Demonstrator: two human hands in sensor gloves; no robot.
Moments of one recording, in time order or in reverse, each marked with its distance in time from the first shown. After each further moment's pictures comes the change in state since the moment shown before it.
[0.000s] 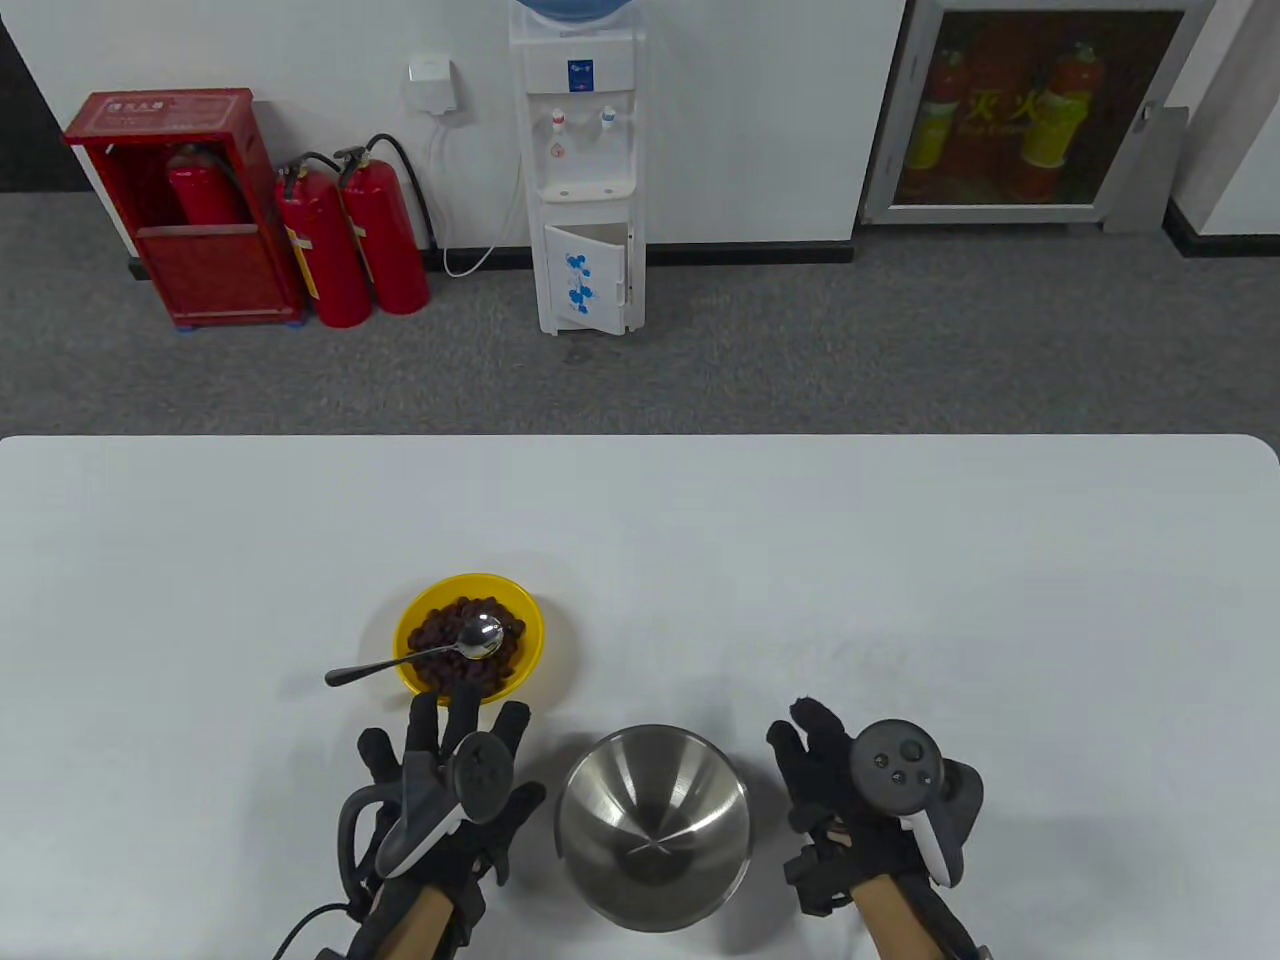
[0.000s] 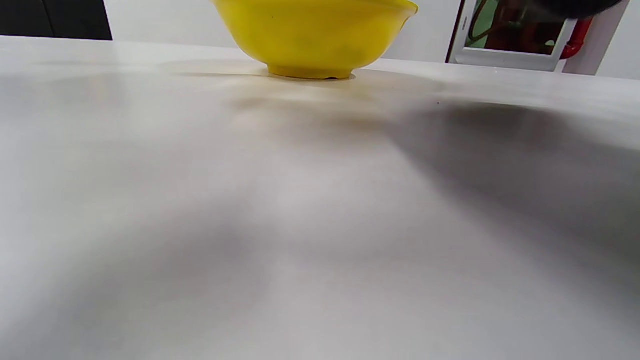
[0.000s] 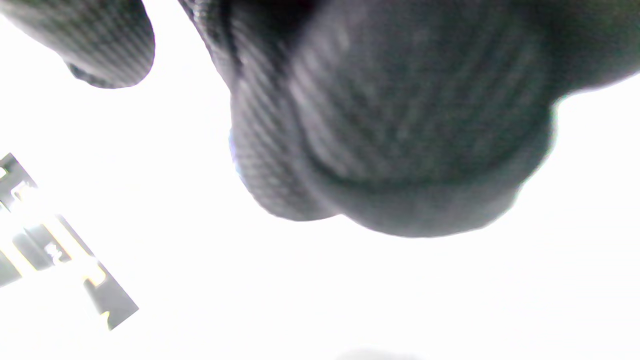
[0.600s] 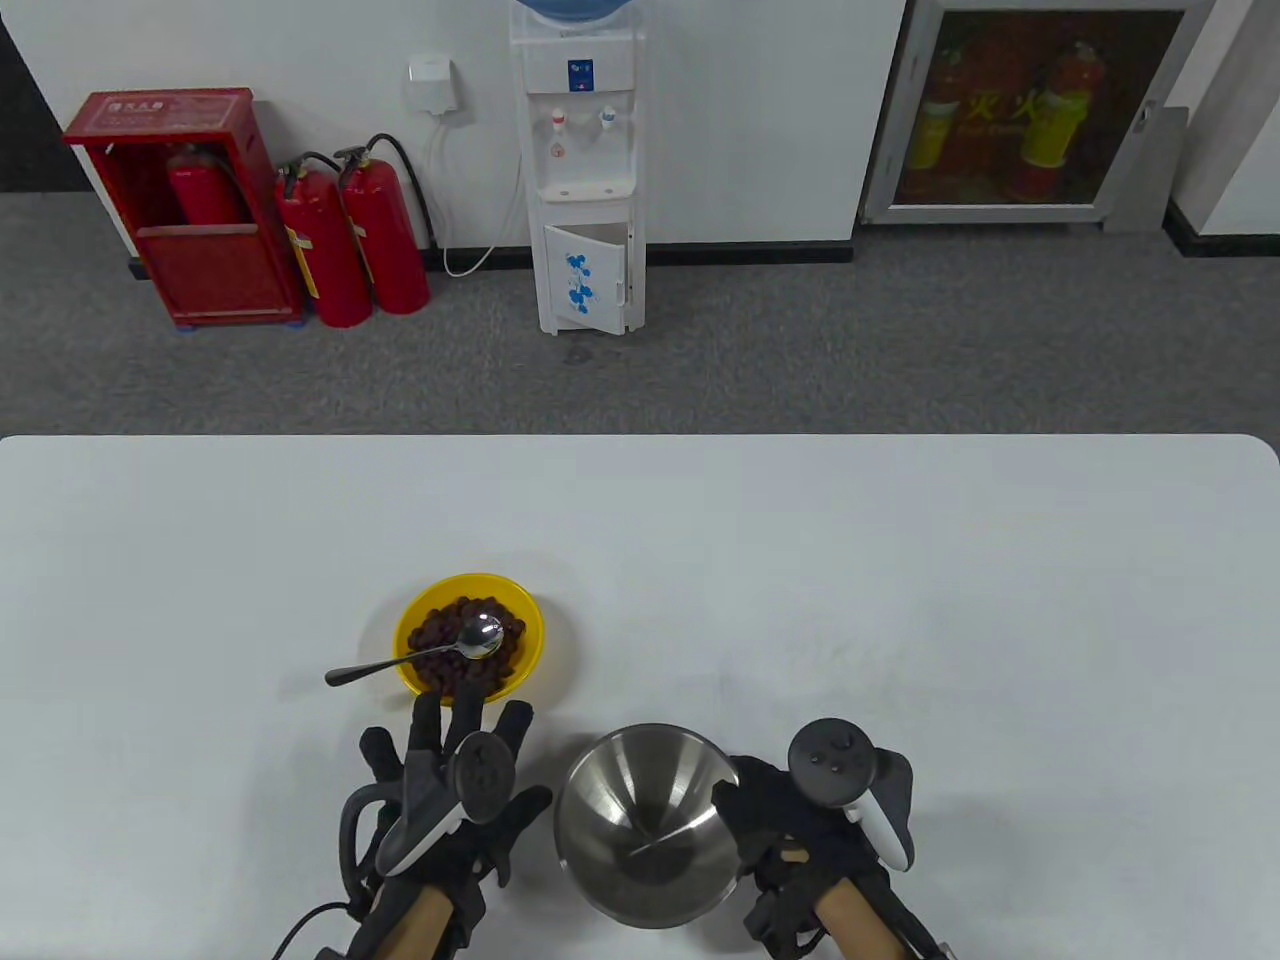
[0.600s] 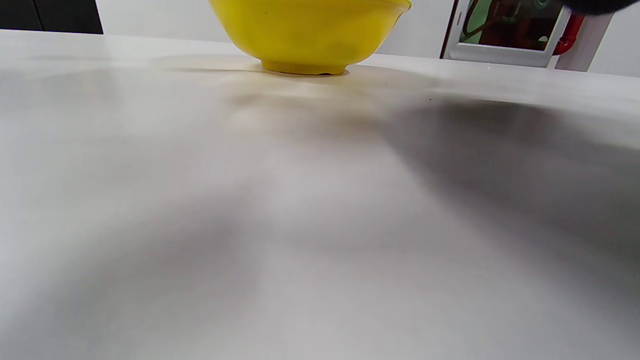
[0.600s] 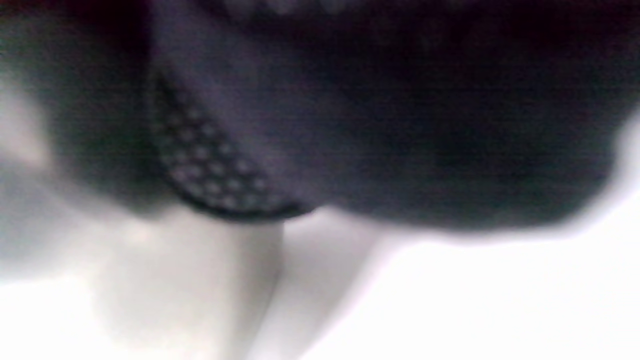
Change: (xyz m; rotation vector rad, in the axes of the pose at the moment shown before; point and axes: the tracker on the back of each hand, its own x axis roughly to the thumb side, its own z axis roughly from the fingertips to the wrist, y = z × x) left_hand 0.001 -0.001 0.000 -0.030 -0.028 -0.004; right_hand 0.017 0.061 0.013 0.549 0.030 -0.168
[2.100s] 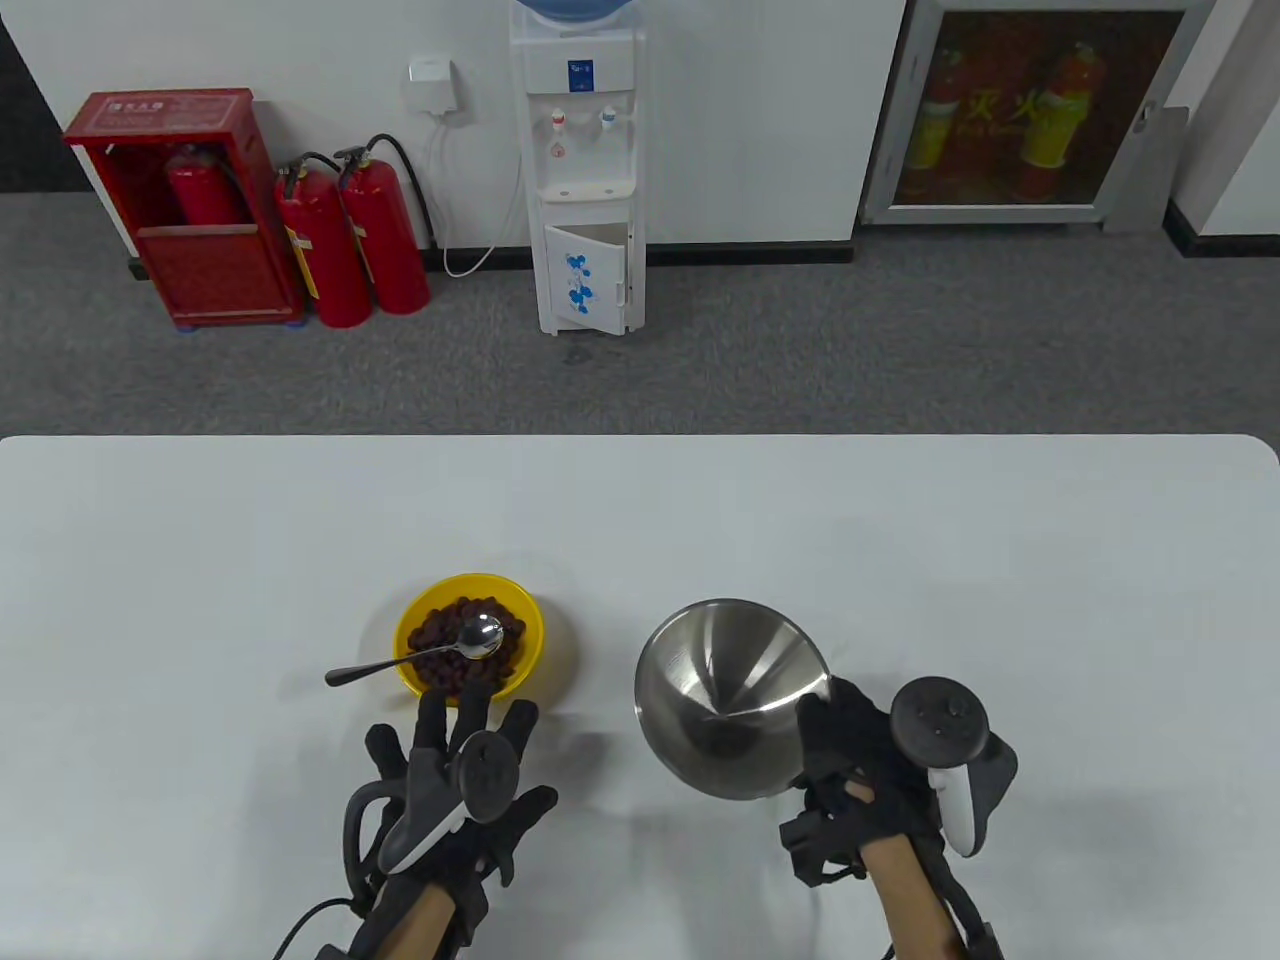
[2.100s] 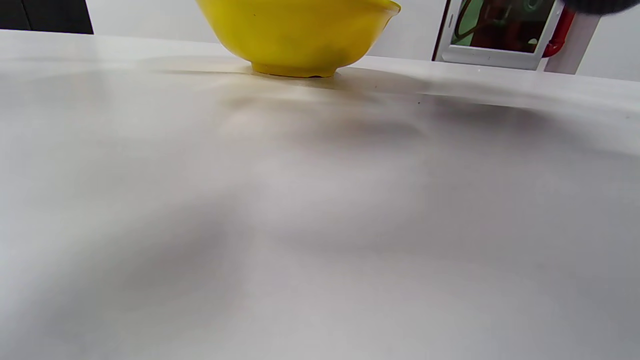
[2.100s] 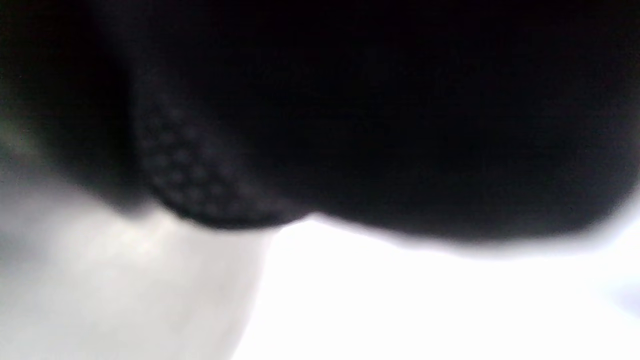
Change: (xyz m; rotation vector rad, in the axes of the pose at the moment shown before) left_hand 0.002 0.000 -0.002 0.004 -0.018 0.000; right_hand 0.000 -0.072 0.012 -0.356 0.114 -0.208
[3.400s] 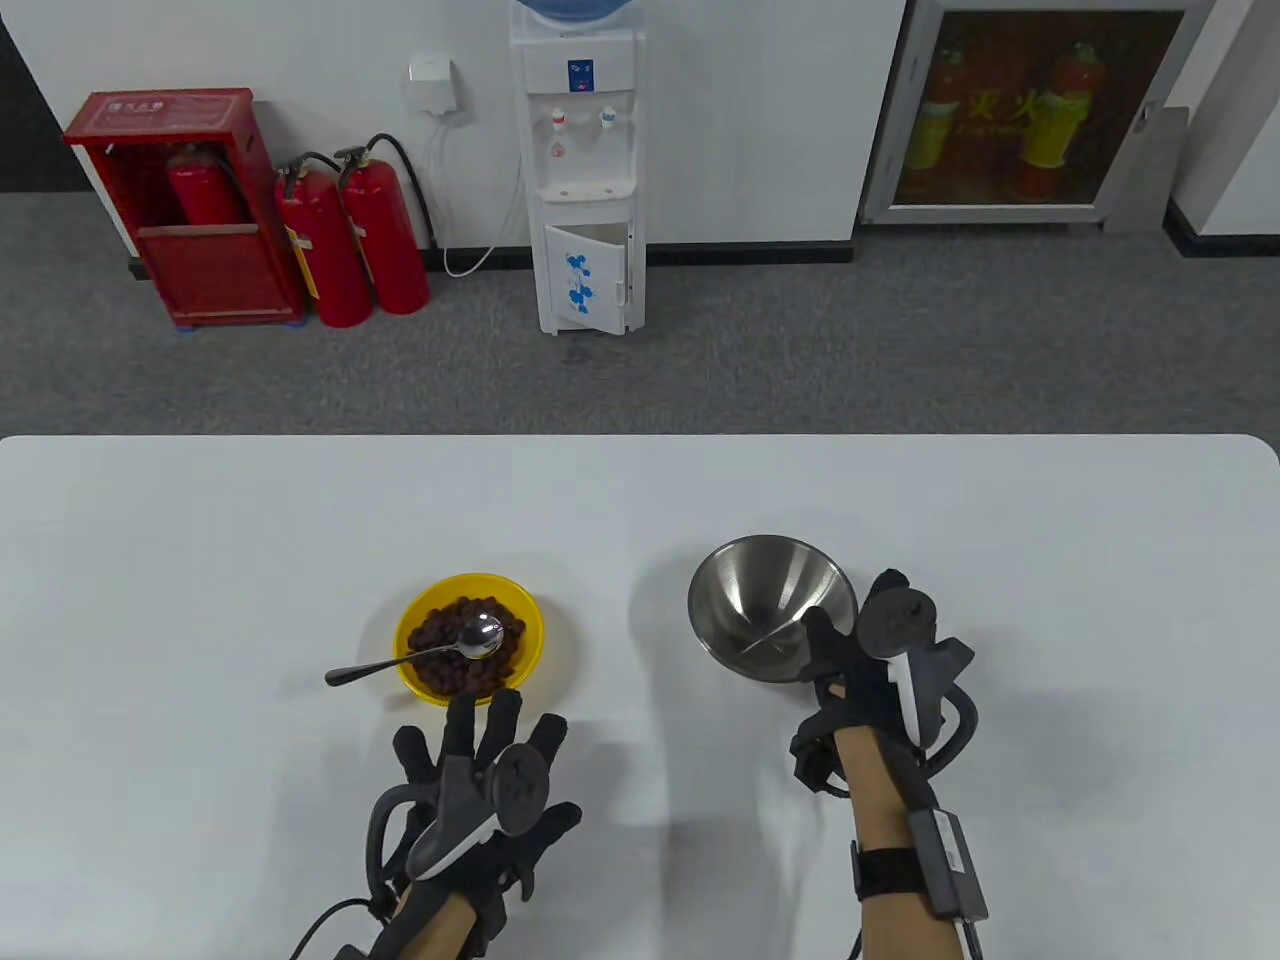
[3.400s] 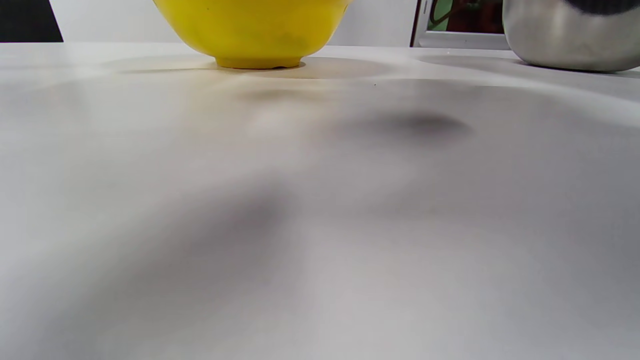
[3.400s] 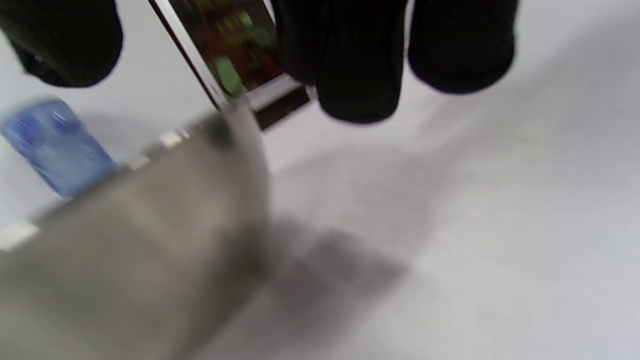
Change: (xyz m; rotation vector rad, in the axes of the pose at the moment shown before) left_hand 0.022 -0.006 0.004 -0.016 -0.054 -0.066; right_hand 0.001 0.004 -0.091 -0.173 0.395 0.485
